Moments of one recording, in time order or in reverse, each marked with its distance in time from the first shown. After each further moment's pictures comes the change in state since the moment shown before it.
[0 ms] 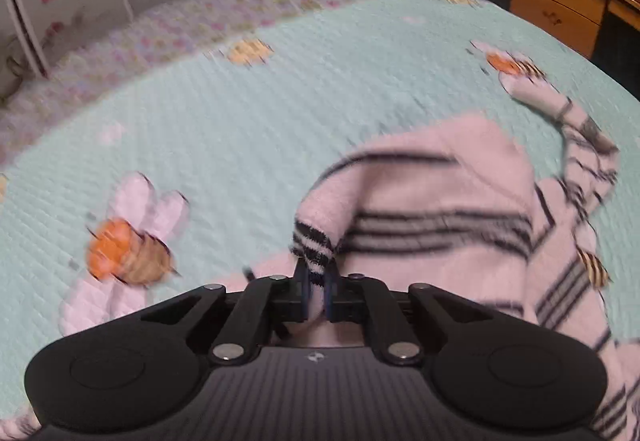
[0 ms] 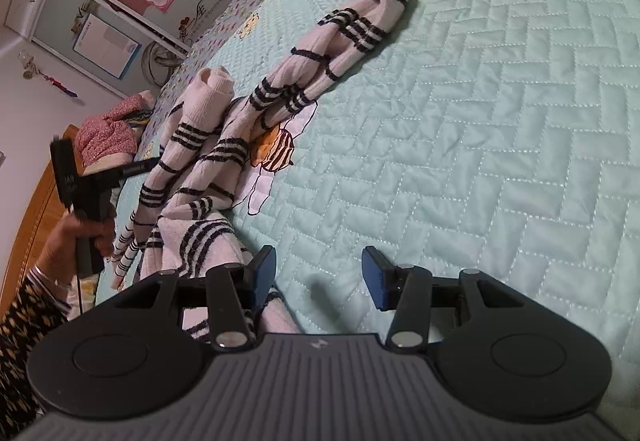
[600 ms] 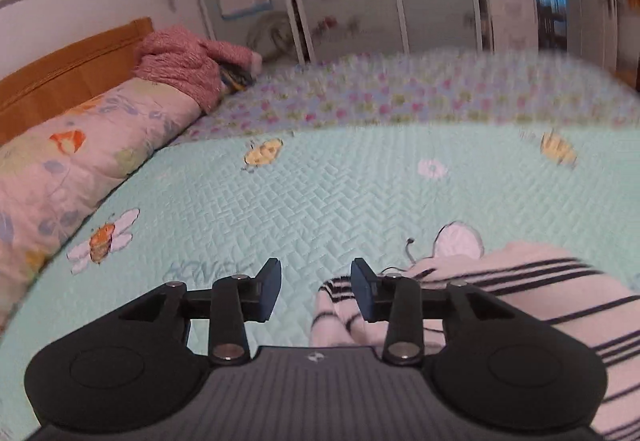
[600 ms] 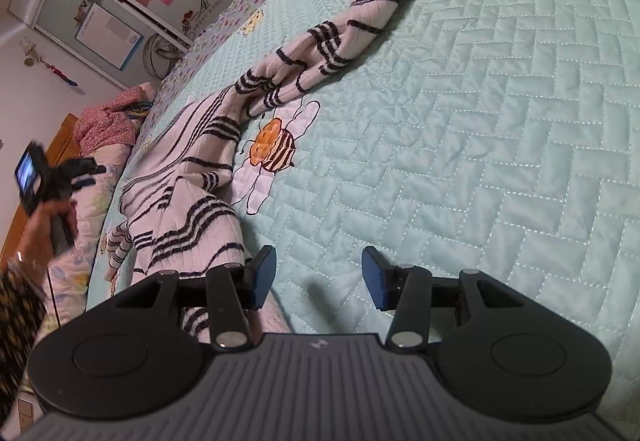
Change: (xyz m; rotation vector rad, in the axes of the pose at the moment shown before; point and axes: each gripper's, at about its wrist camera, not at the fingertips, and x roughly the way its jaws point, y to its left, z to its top) left arm -0.083 0.115 -0.047 -0.481 -0.154 0.631; right arm -0.002 0.005 0.006 -0.042 0.005 -0.010
